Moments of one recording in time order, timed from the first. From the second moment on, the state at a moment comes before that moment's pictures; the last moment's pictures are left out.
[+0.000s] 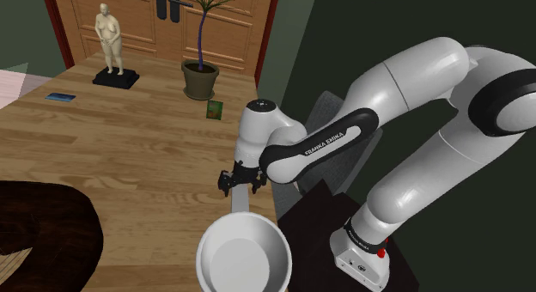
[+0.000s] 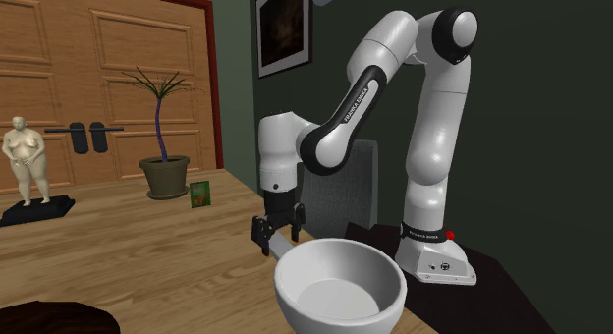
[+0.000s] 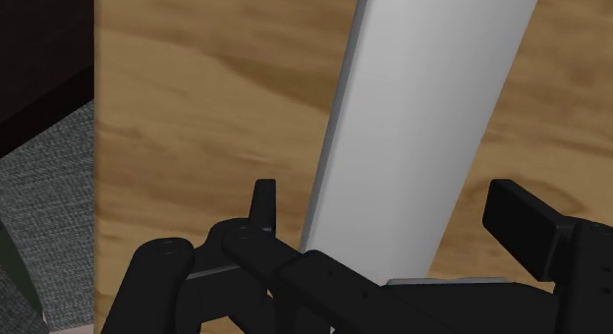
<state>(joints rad) -0.24 -0.10 0.83 -2.56 0.09 2.48 1.05</state>
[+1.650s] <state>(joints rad) -0.18 -0.29 0.76 -2.49 0.23 2.25 0.94</state>
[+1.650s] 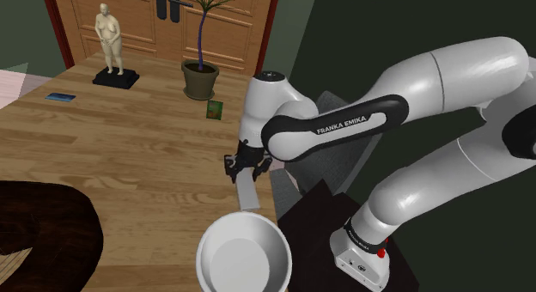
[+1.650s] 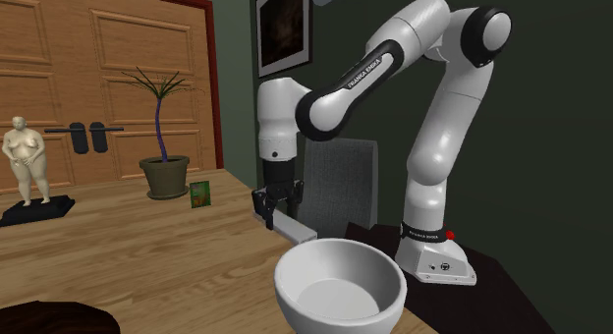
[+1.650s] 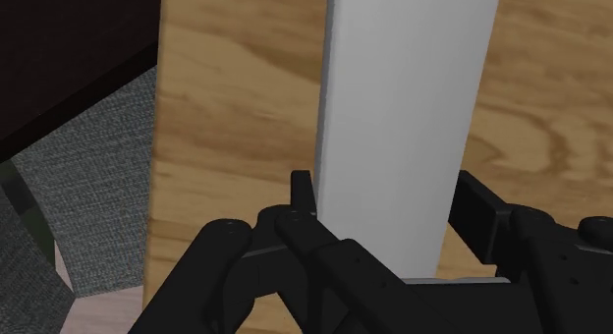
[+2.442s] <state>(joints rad) -0.16 -0.39 0.70 -2.39 0.26 2.06 0.91</state>
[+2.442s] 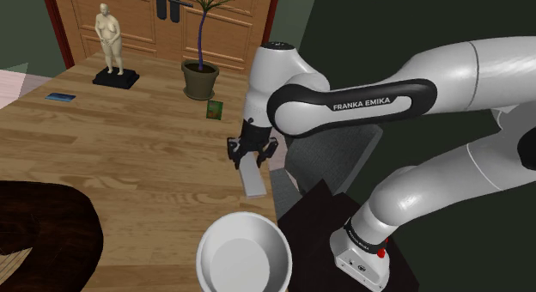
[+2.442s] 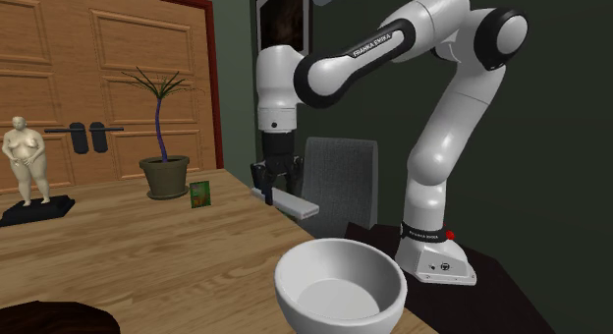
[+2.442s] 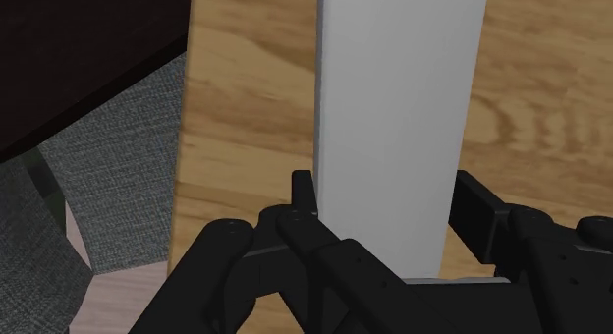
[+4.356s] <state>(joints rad) -0.19 -0.21 0.82 -1.94 0.14 1.77 1.13</state>
